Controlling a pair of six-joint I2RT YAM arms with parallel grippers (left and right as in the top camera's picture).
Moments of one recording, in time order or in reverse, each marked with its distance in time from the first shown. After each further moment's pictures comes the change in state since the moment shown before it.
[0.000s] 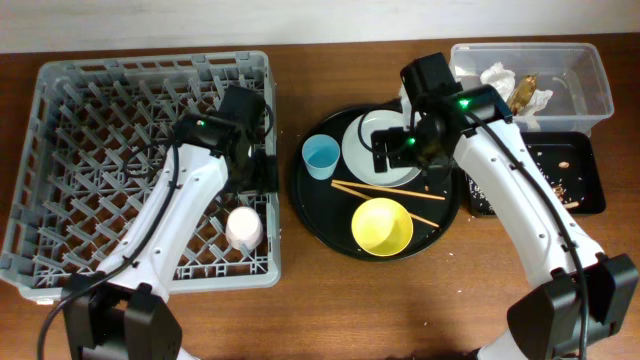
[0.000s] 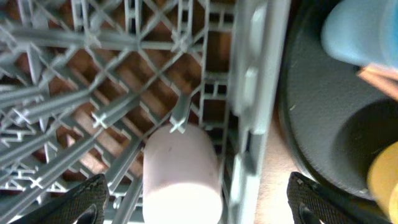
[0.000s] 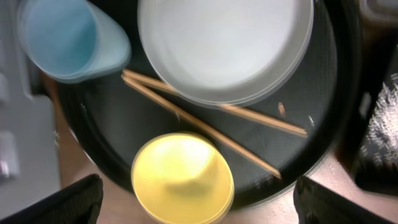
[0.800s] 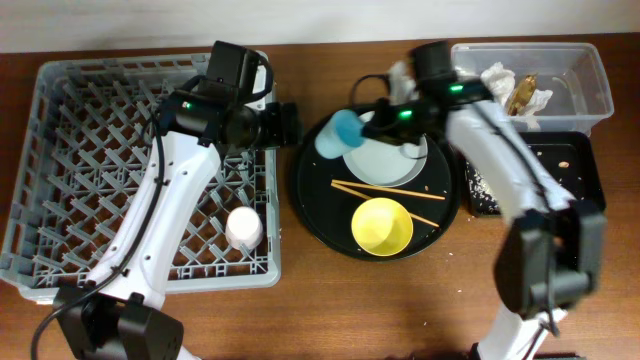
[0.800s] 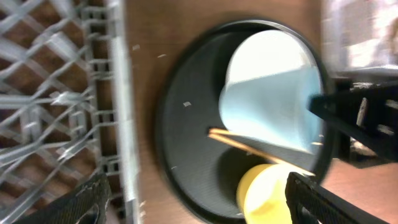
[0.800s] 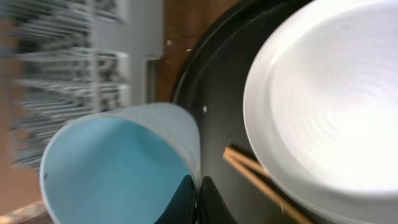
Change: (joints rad) left arm 0.003 0.014 0.200 0.164 0.259 0.007; right arm -0.121 0.188 -0.004 0.323 -0.515 0.097
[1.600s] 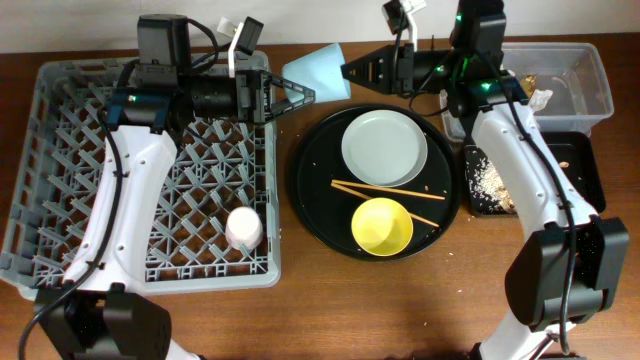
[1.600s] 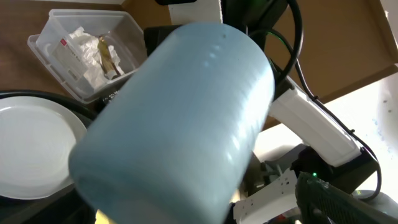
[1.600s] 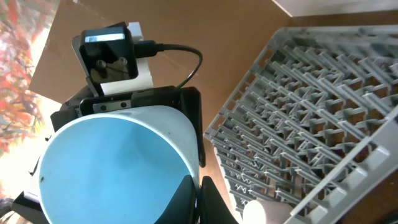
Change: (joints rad) left arm 0.197 0.006 0.001 0.355 1.122 0.159; right arm -0.047 -0.064 -0.011 0.773 -0.763 0.339
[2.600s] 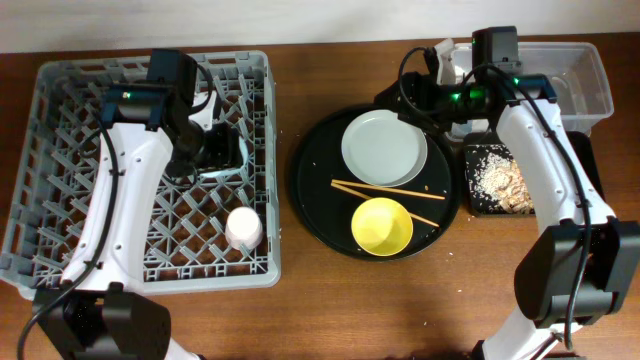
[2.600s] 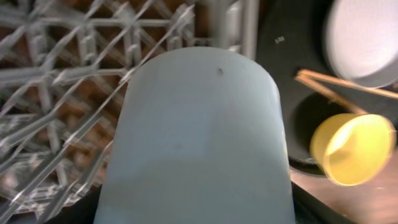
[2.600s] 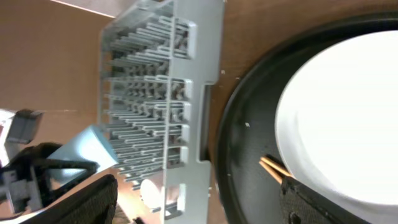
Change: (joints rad) left arm 0.012 0.009 0.033 -0.683 -1.136 0.067; right arm -0.110 0.000 0.011 -0.731 0.522 -0.333
